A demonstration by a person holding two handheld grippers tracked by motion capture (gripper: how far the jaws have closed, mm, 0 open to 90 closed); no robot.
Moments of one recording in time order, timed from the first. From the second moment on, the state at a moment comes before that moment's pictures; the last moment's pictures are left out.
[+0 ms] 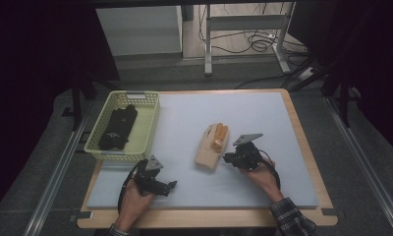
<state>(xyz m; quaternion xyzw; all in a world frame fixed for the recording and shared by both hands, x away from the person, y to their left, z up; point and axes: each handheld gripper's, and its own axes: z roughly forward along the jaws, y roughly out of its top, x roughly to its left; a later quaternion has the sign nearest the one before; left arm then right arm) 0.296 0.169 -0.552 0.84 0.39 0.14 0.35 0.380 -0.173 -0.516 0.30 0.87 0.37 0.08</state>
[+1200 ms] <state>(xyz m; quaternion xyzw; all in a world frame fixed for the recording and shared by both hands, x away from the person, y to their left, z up) 0.296 0.169 -0.552 0.84 0.39 0.13 0.35 0.364 -0.148 -0.513 0.29 0.87 0.37 0.13</state>
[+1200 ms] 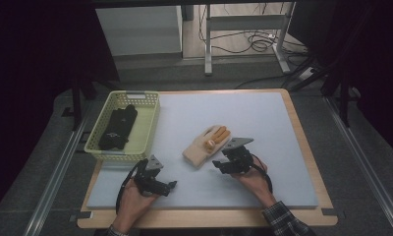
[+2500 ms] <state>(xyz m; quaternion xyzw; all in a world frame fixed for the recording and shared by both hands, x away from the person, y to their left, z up) 0.301 0.172 -0.540 0.83 0.41 0.12 0.36 0.348 -0.257 -0.532 0.38 0.84 0.34 0.18</state>
